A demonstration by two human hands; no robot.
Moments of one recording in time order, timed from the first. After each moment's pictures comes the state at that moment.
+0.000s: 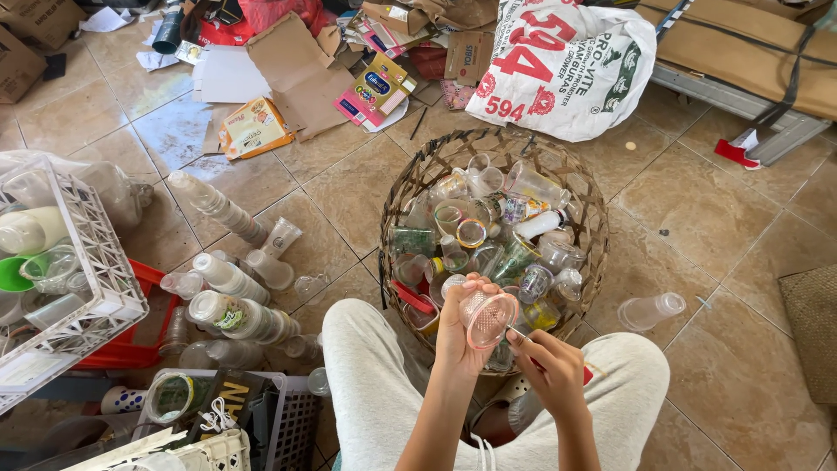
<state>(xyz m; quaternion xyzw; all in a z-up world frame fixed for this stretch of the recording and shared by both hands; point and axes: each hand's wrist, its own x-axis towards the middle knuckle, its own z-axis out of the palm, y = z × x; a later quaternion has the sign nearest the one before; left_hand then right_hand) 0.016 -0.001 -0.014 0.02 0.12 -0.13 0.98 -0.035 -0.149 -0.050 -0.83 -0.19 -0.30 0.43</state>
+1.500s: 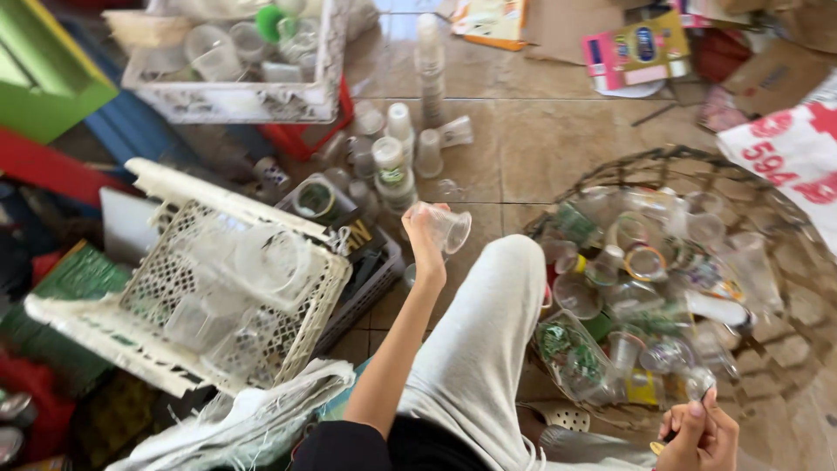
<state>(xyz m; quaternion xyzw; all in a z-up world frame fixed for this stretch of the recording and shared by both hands) -0.016 0.242 -0.110 0.35 0.31 0.39 0.80 -0.009 -0.203 -0.130 -0.75 -0.11 -0.09 0.65</state>
